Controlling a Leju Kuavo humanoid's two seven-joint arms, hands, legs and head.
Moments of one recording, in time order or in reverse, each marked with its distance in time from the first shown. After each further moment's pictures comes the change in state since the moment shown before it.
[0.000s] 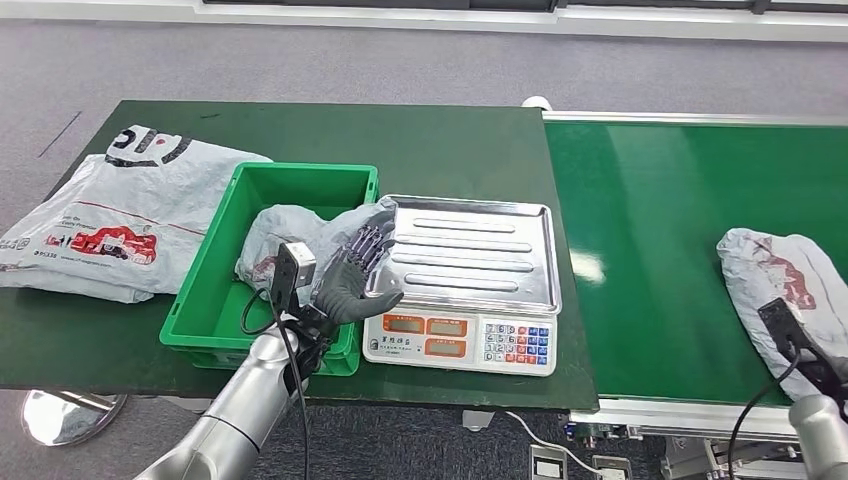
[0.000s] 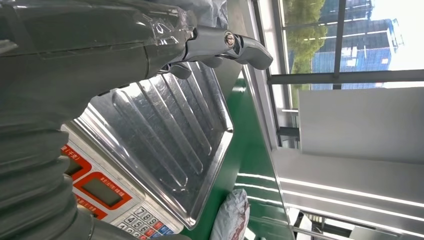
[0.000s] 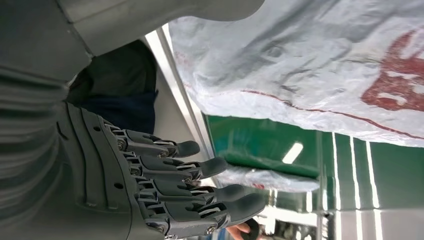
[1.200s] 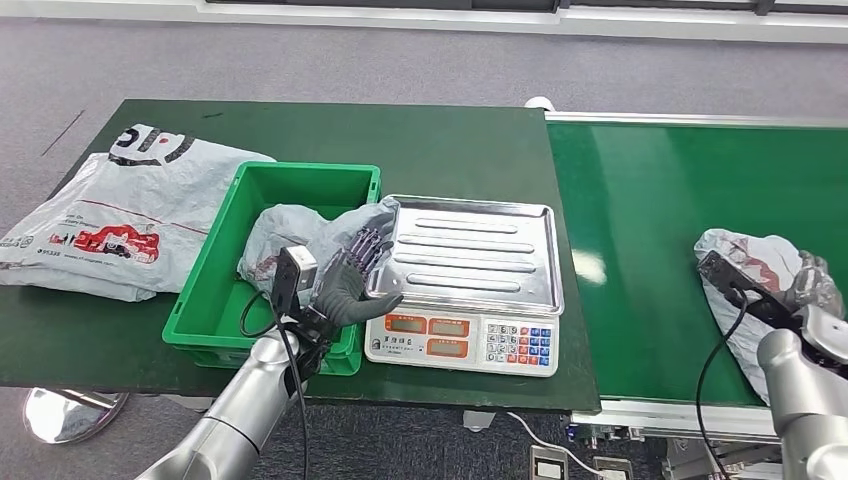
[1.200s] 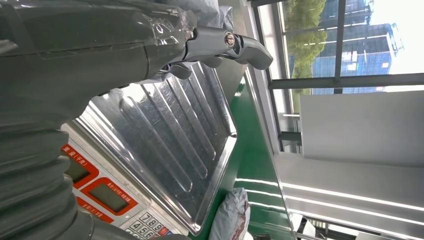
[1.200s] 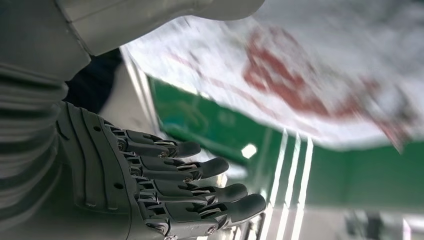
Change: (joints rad) left arm 0.001 0.001 0.000 0.012 -0.024 0.011 -0.020; right arm -0.100 0.083 0.077 -0.244 0.191 0.403 0.055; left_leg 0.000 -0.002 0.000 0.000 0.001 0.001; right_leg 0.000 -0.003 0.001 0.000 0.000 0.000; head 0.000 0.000
